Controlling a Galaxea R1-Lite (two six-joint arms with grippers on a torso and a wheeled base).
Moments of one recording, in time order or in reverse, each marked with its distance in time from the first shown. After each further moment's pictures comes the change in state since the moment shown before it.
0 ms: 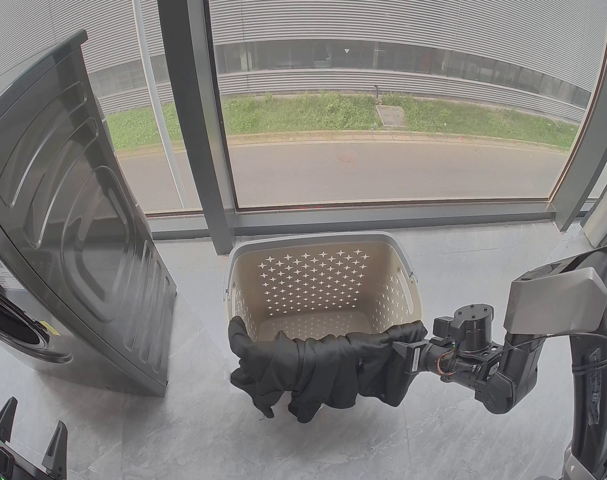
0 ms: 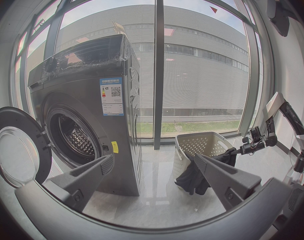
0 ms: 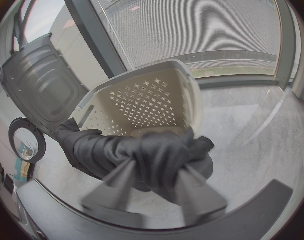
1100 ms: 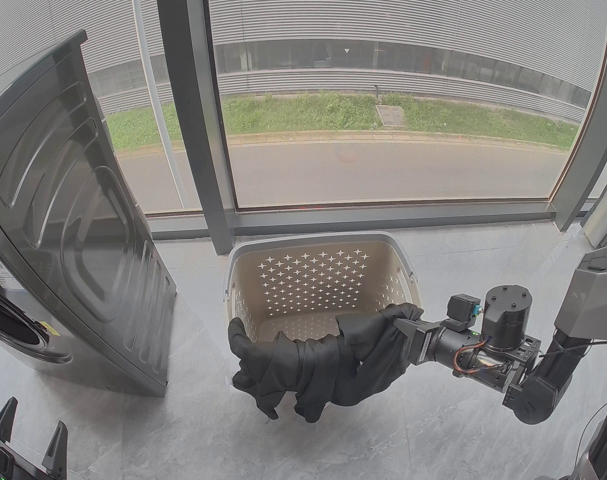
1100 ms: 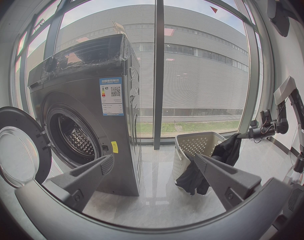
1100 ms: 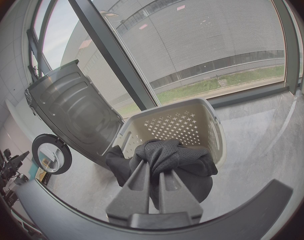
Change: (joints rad) left arm 0.000 0.000 0.000 0.001 0.000 -0.001; right arm 0.137 -0.324 0.158 -0.043 0.004 0.102
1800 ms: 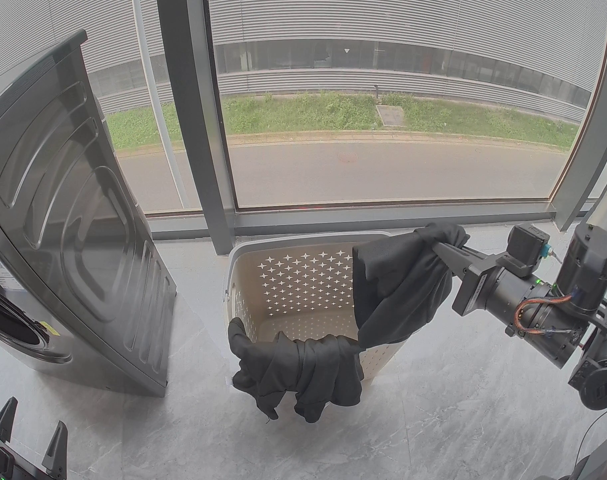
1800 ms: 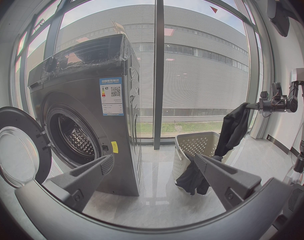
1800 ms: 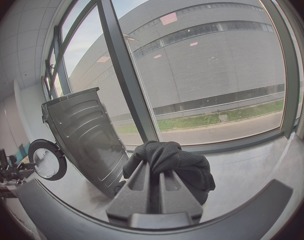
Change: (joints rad) left arm 0.000 0.000 0.000 0.000 0.000 0.001; right arm 0.082 -0.462 -0.071 0.250 -0.160 -0.184
